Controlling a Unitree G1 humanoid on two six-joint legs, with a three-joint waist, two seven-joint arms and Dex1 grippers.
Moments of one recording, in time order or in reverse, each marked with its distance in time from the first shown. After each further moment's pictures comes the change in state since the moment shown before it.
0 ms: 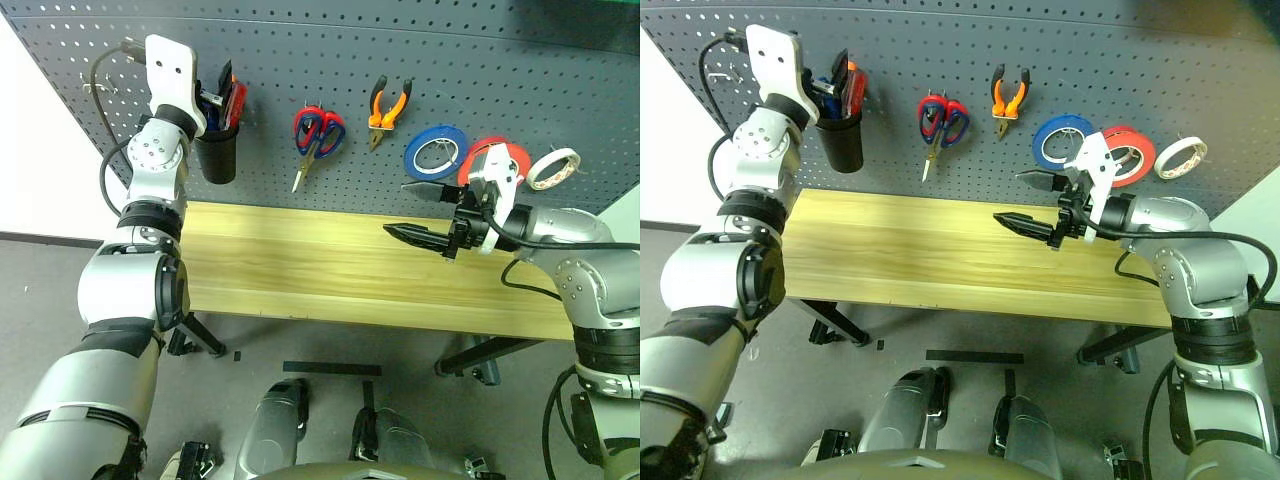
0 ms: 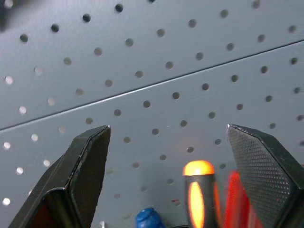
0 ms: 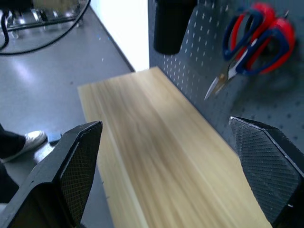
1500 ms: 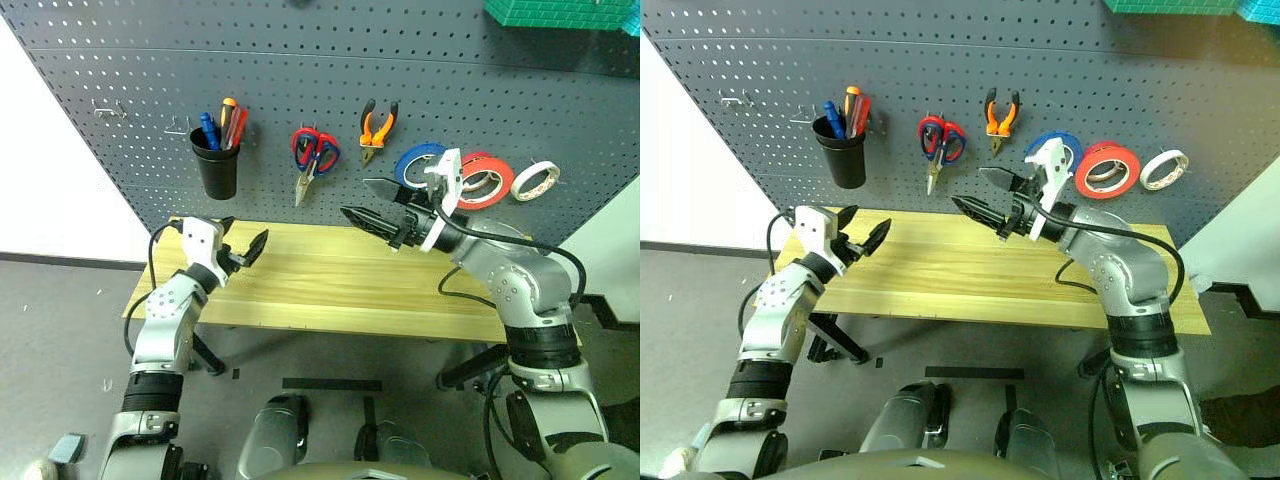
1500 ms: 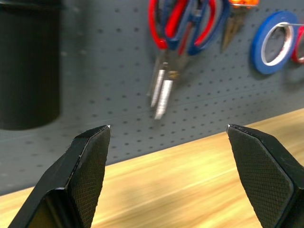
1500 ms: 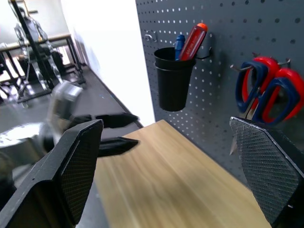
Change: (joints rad) left arm 0.961 -0.119 -0.051 -1.060 -0.282 0.533 -0.224; right arm -0.034 0.271 0.076 0.116 0.000 -0.053 -0.195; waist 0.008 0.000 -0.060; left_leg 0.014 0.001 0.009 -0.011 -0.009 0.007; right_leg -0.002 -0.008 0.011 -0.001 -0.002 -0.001
